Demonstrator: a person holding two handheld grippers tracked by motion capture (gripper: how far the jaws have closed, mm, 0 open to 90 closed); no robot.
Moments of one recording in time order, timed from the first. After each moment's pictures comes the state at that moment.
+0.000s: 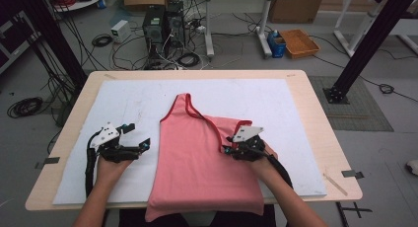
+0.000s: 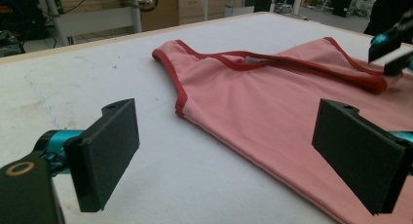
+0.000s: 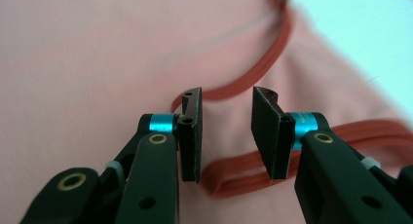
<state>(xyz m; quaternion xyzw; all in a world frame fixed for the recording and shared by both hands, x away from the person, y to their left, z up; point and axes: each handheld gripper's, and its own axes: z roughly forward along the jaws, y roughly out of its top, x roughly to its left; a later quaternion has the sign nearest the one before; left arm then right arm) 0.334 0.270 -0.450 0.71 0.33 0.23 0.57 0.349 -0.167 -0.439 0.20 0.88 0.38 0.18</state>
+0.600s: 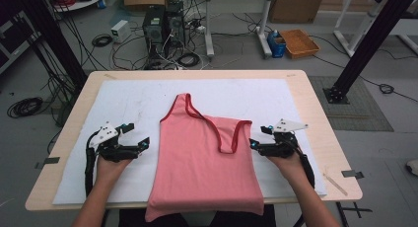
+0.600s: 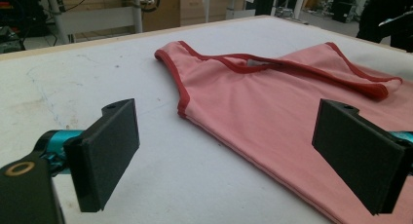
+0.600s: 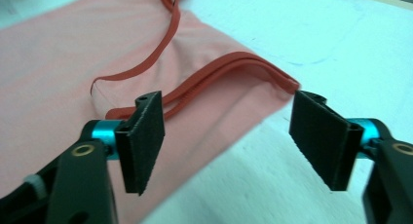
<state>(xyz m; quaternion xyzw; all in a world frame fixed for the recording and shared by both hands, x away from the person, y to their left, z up) 0.334 0.271 -0.450 0.71 0.34 0.22 0.58 0.349 -0.262 -0.428 0.34 0.80 0.46 0.17</state>
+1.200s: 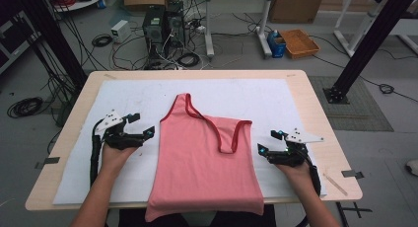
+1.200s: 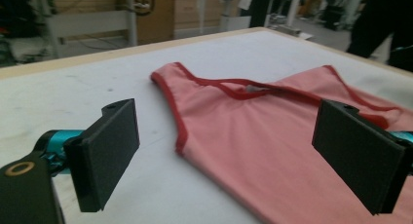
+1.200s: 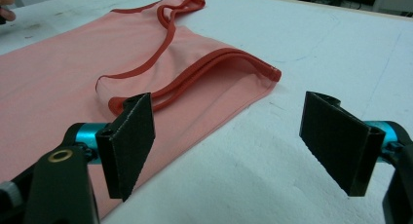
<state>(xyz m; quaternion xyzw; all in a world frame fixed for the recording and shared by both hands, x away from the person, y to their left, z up) 0.371 0.256 -0.432 0.71 0.35 0.19 0.59 0.329 -0.289 -0.447 0.35 0.76 0.52 0.19</state>
